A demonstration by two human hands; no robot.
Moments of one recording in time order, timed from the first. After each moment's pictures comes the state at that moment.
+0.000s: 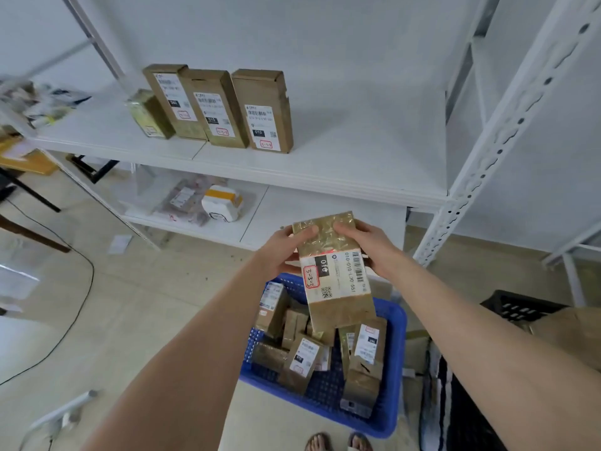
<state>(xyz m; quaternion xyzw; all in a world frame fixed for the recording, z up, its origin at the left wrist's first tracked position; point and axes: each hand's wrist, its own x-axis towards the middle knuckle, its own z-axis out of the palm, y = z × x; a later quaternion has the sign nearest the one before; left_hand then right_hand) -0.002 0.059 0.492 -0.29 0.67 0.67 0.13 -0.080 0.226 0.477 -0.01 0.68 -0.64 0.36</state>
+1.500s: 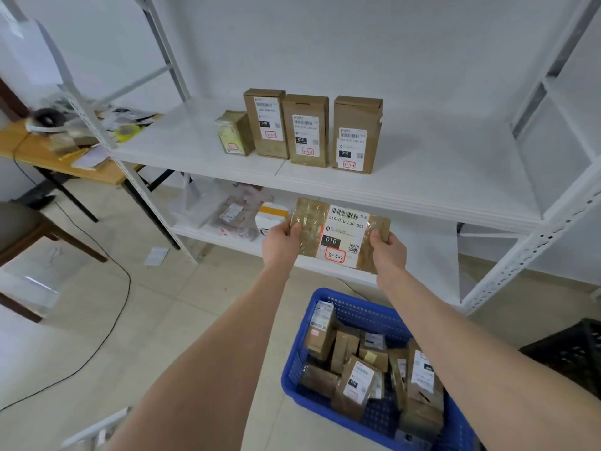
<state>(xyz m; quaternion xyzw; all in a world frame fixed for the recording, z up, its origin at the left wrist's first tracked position) 0.085 -0.136 0.521 -0.35 0.79 0.48 -0.12 0.017 0.021 0.497 0.15 0.70 -0.68 0.13</state>
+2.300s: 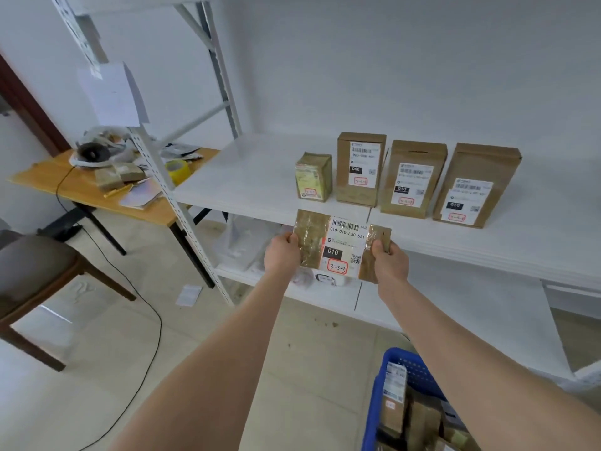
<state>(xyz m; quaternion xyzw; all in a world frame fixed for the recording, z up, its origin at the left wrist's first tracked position) 0.046 -0.437 0.537 -0.35 0.82 0.45 -0.10 -0.020 -0.275 0.510 0.13 0.71 -0.68 0.10</state>
